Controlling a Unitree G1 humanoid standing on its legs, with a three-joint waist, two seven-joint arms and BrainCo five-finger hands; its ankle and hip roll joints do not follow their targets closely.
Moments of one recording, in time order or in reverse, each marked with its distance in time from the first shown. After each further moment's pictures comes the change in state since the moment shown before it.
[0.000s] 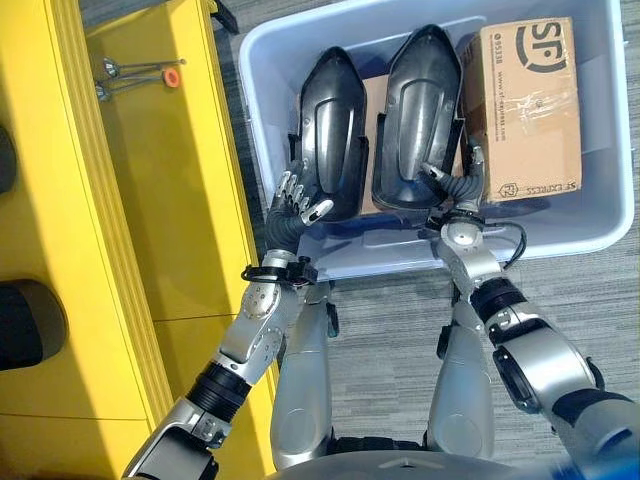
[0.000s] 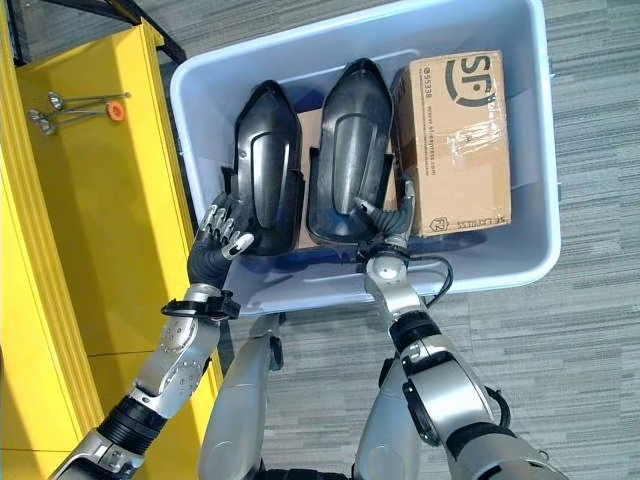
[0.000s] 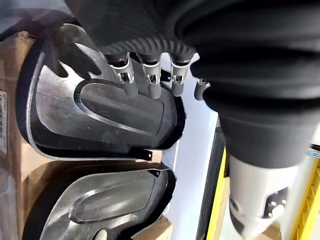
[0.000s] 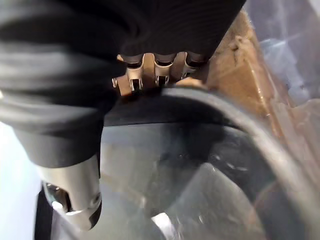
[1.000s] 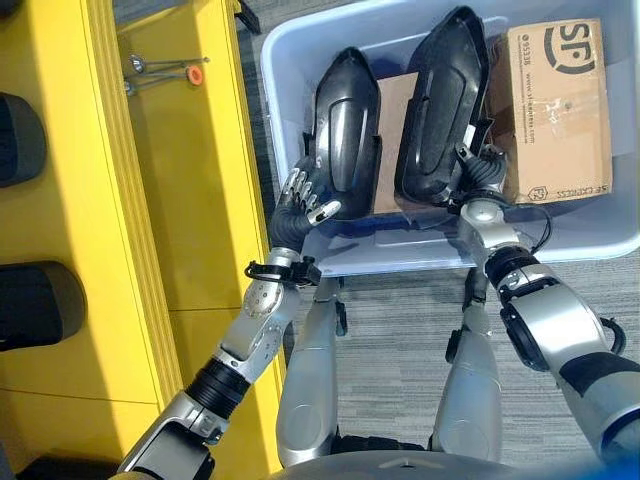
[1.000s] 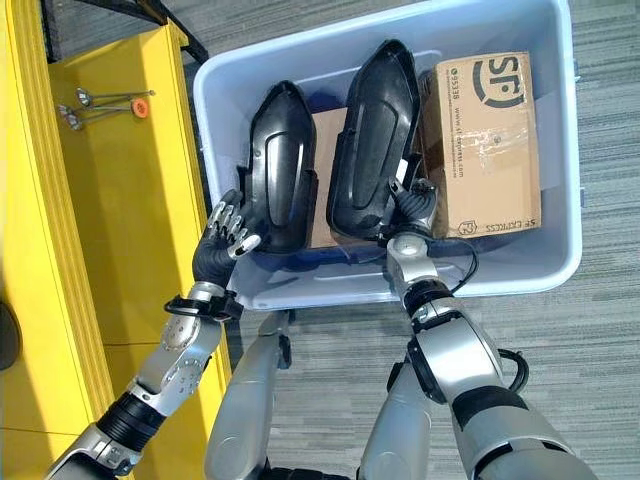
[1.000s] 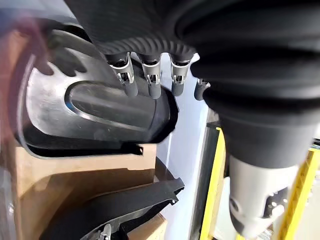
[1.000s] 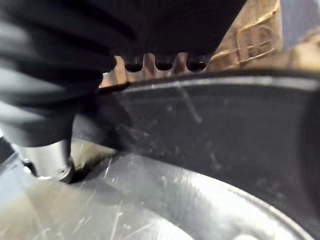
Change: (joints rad) left arm -0.021 0.022 -0.042 0.001 -0.006 -0.018 -0.031; right arm -0.104 -0.077 0.050 0.170 0.056 0.038 0.067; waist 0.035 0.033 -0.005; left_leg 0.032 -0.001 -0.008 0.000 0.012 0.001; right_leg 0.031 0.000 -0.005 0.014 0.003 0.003
